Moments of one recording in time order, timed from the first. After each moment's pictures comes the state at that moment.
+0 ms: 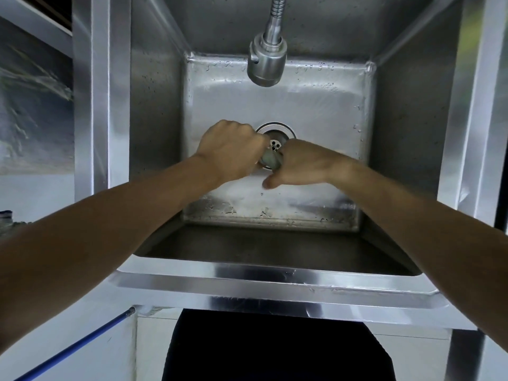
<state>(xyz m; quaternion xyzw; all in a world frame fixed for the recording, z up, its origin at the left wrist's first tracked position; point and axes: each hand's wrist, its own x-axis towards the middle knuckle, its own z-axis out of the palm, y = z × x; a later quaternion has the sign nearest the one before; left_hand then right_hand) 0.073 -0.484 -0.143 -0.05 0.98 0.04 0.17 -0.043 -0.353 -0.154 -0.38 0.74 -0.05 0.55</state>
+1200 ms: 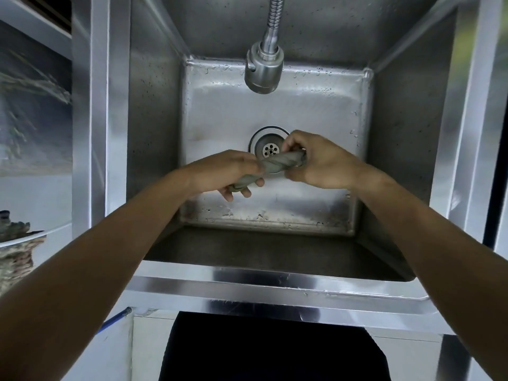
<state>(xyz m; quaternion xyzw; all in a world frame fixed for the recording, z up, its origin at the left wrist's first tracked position) 0.099 -0.491 -0.144 -0.31 0.62 0.62 0.36 -0.066 -0.322 -0.152 -0.33 0.75 -0.23 0.53</state>
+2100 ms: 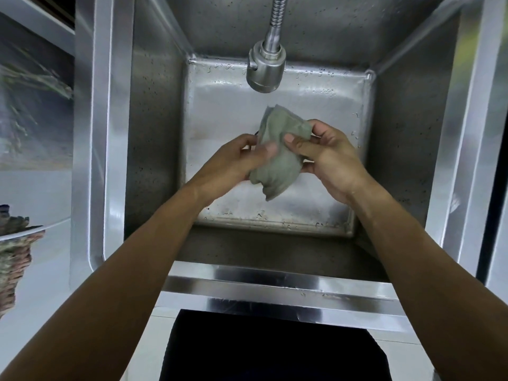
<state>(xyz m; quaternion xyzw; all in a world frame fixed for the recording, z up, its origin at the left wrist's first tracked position) 0.102 -0.467 -0.147 -0.39 0.58 0.70 0.13 -0.048 -0.321 -0.130 -0.05 0.63 -0.55 0.54</state>
